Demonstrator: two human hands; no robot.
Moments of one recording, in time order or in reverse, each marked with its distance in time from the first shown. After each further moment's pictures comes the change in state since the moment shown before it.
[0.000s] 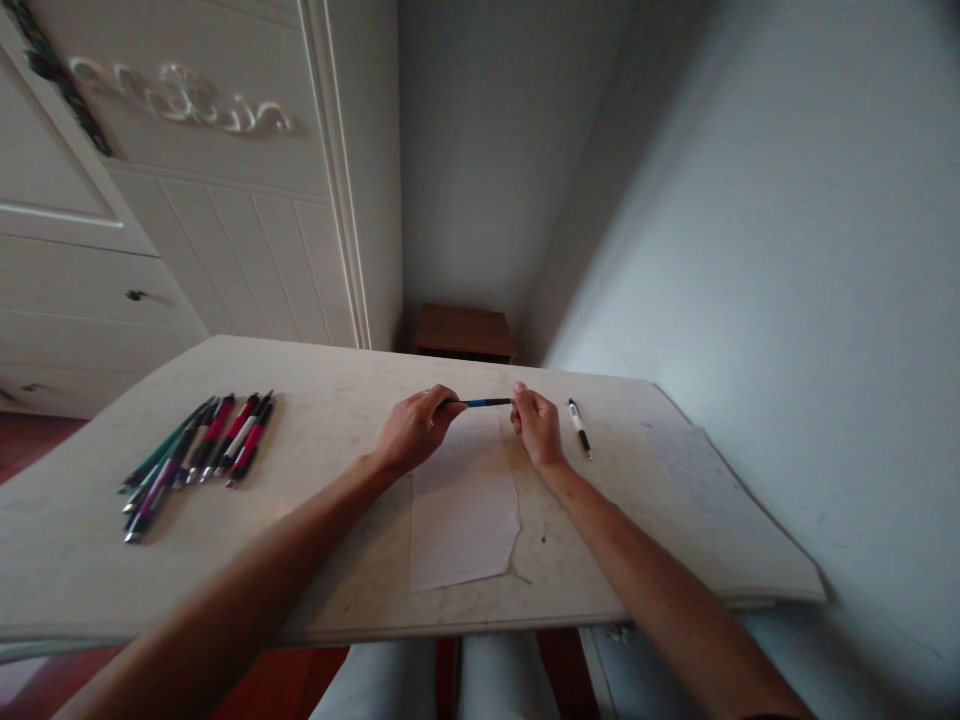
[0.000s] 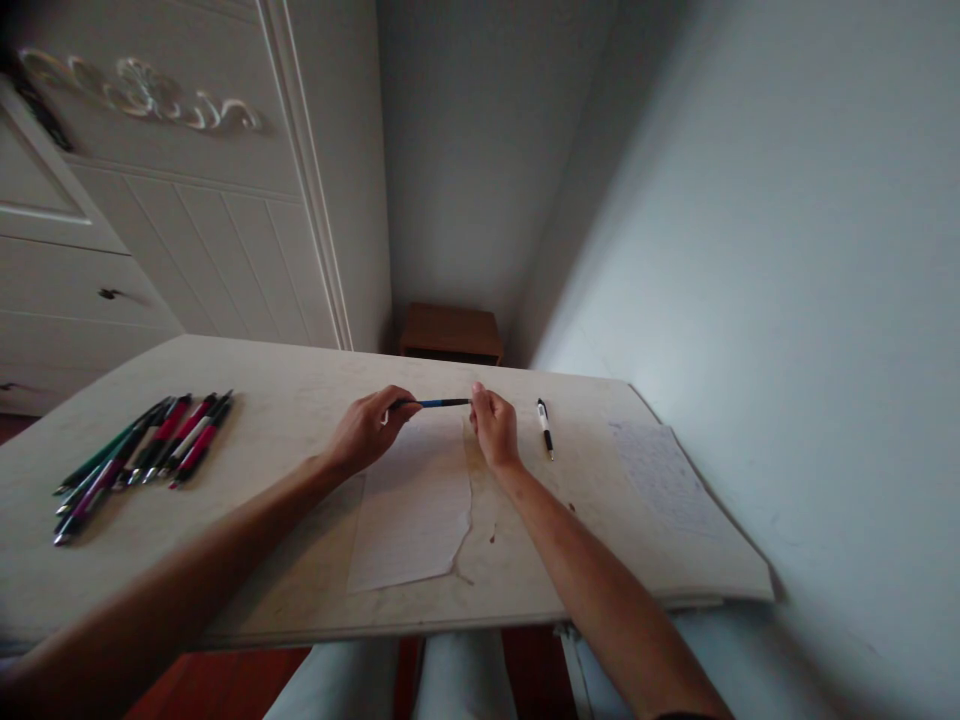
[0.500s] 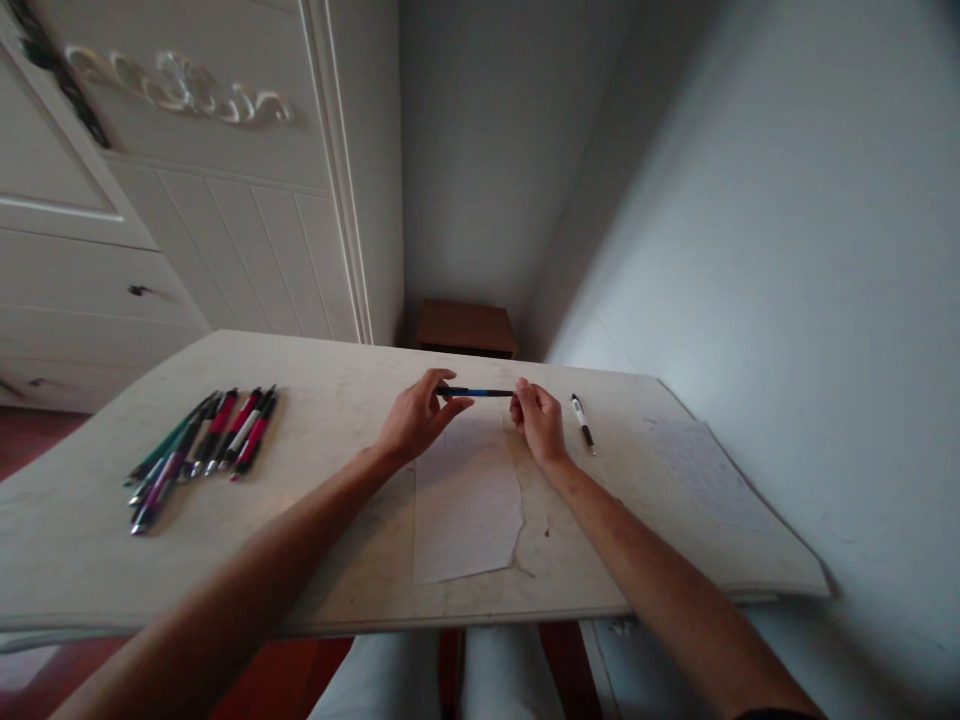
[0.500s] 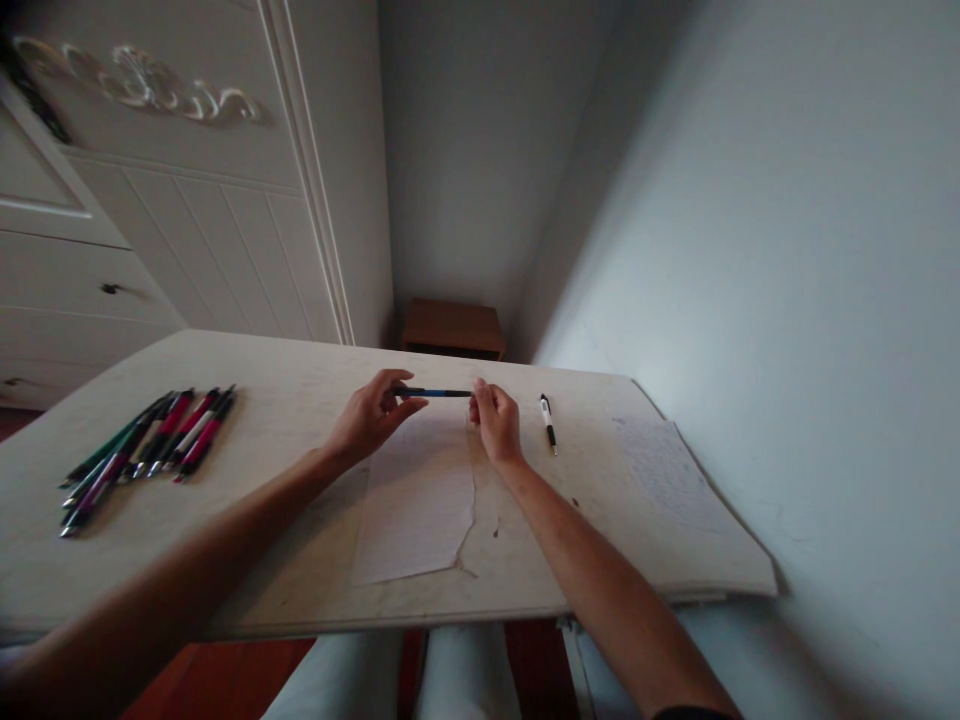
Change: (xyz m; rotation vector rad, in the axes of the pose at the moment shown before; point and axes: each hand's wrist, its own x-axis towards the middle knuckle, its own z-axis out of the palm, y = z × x) left_hand 0.004 -0.004 0.001 -0.140 0.078 -0.112; right_hand -0.002 -0.003 0.001 0.078 -0.001 0.055
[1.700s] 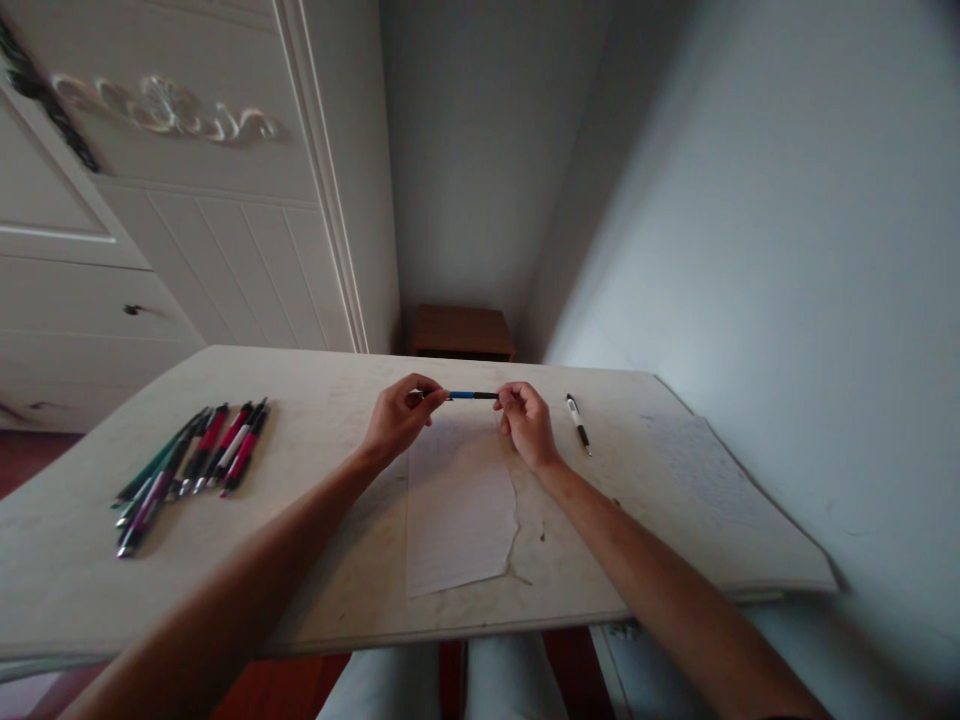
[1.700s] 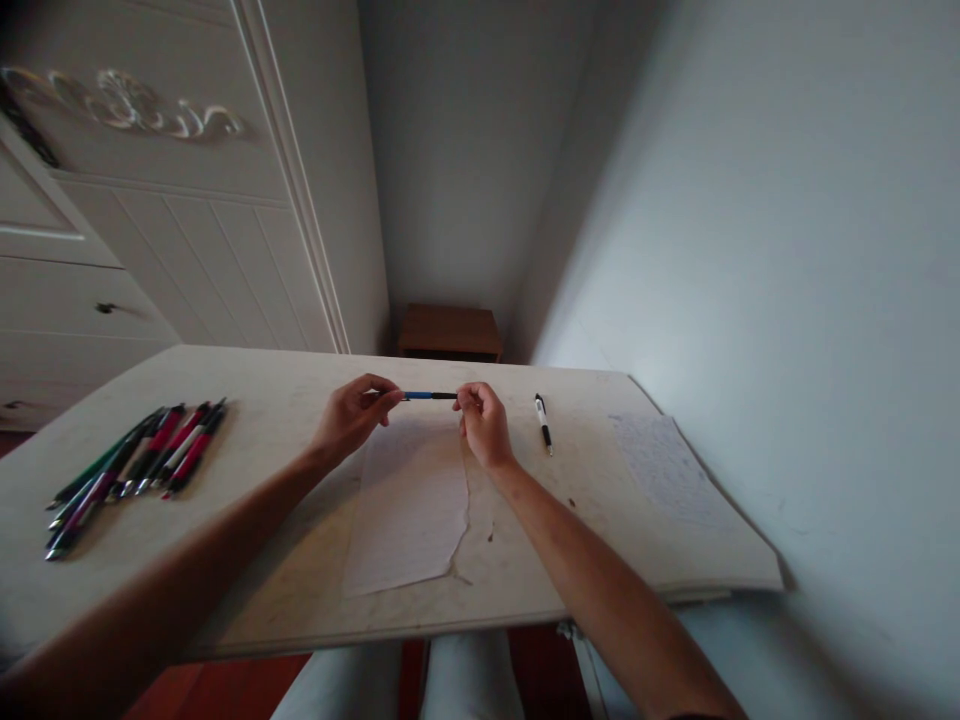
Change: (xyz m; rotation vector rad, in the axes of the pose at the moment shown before) left_hand 0.009 -0.002 -0.005 -0.306 -0.012 -0.193; right_hand 0.004 0.012 0.003 0.131 -0.083 -0.101
